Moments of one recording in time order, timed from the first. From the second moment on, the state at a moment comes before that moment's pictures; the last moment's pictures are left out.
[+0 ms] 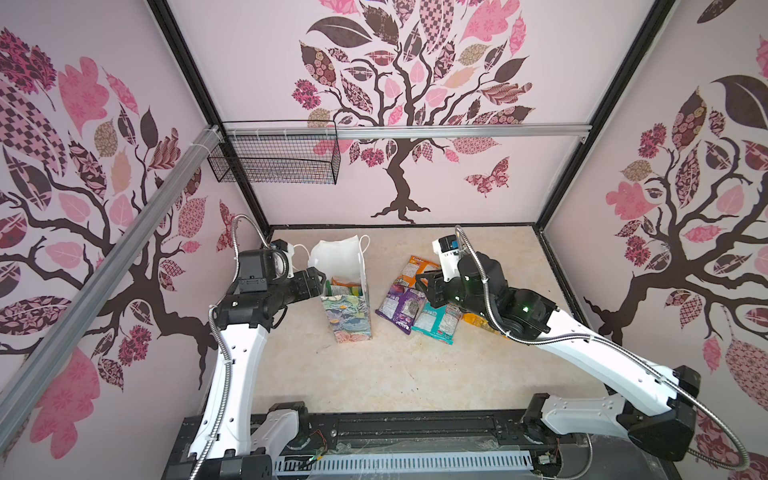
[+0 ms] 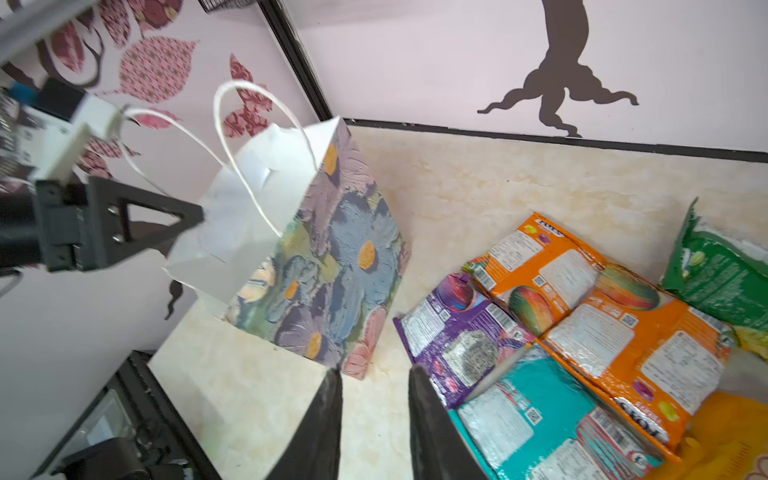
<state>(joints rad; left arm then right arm) 0.07 1.05 1.18 -0.87 0.31 -0.23 0.86 1.22 1.22 -0.43 0.12 0.41</state>
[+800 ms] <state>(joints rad) 0.18 0.97 1.14 -0.65 0.35 -0.26 0.95 1.35 1.01 -0.48 0.11 0.15</state>
